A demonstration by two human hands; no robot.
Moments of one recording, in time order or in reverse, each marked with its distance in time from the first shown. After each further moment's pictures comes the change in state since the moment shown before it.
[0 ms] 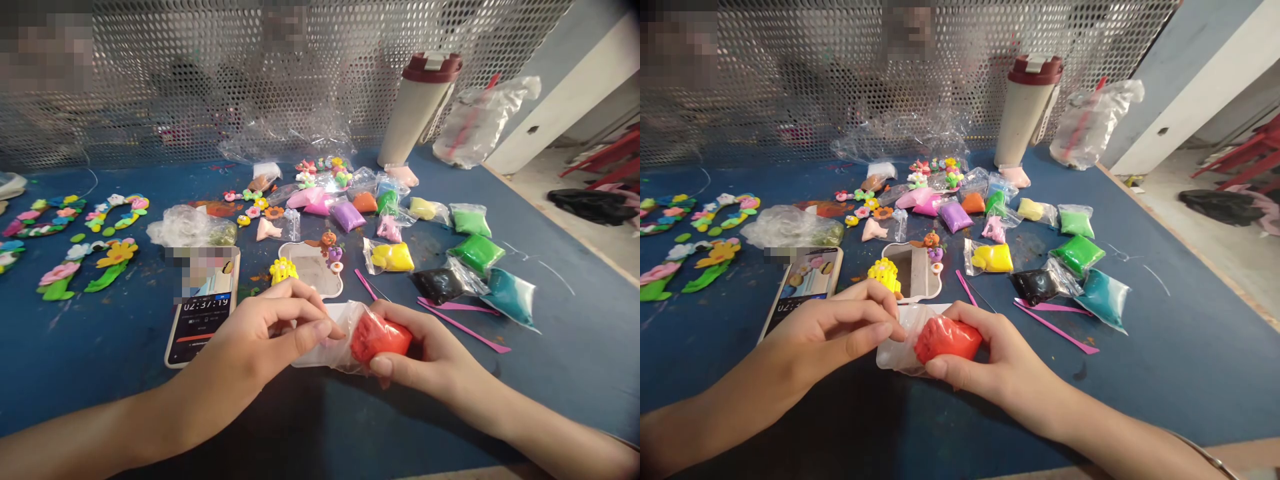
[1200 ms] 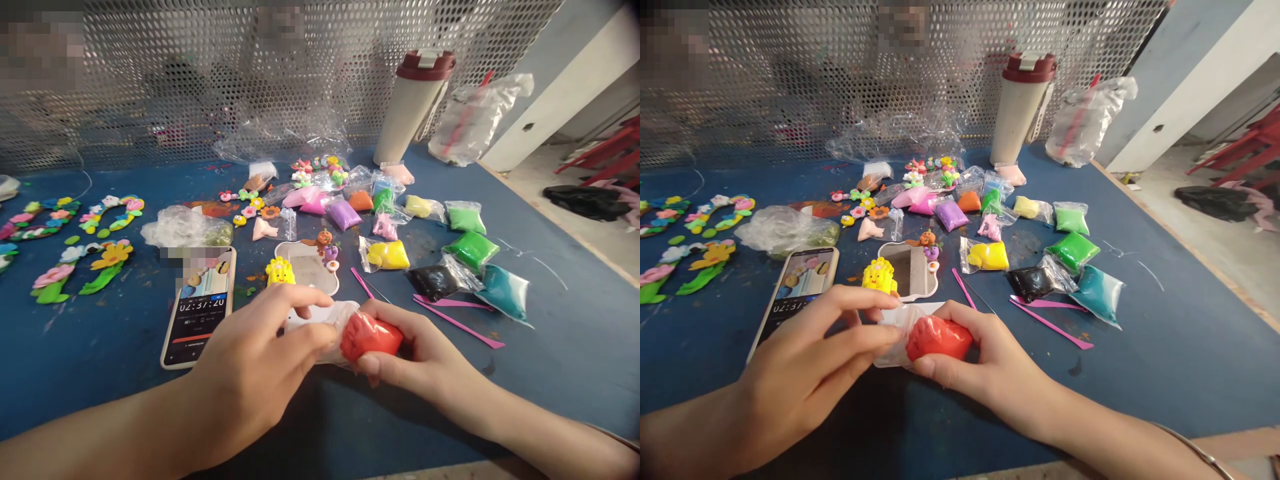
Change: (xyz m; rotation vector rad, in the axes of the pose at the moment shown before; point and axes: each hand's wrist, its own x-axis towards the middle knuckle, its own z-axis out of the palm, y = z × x) left_hand -0.009 -0.015 0.011 0.727 0.248 0.646; right_hand 0.000 0.001 0.006 0.066 0.023 -0.074
